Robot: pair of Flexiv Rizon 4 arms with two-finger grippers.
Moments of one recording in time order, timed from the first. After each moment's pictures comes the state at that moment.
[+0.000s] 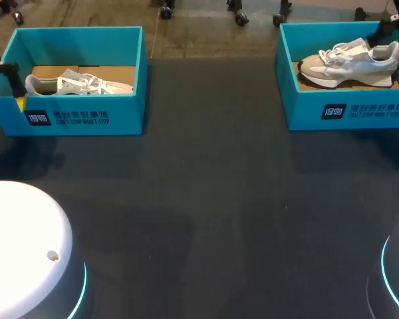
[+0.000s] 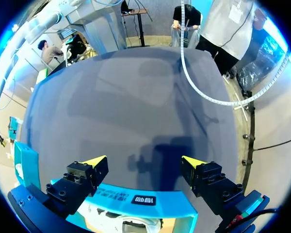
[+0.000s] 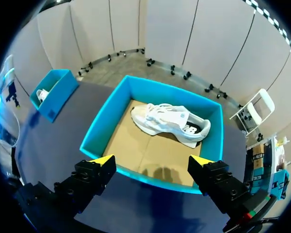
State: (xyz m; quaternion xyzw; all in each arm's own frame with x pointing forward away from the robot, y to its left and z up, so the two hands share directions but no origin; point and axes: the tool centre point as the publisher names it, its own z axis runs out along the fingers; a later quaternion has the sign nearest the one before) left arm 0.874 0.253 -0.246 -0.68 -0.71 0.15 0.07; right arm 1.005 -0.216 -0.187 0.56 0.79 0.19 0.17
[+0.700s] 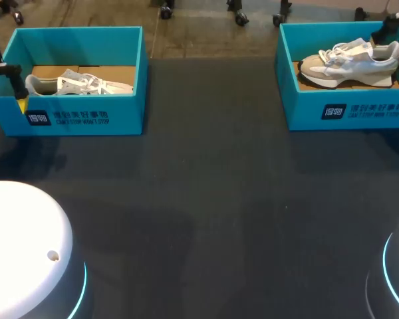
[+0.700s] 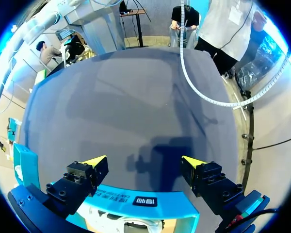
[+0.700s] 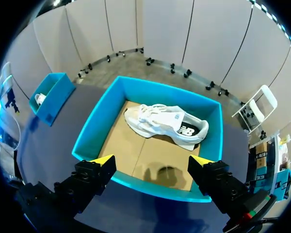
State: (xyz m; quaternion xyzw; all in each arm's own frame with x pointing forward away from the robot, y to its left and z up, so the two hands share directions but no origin) left arm 0.872 0.250 -0.246 -0.69 -0.71 0.15 0.08; right arm 1.026 -0.233 -0.199 0.57 0.78 0.20 0.15
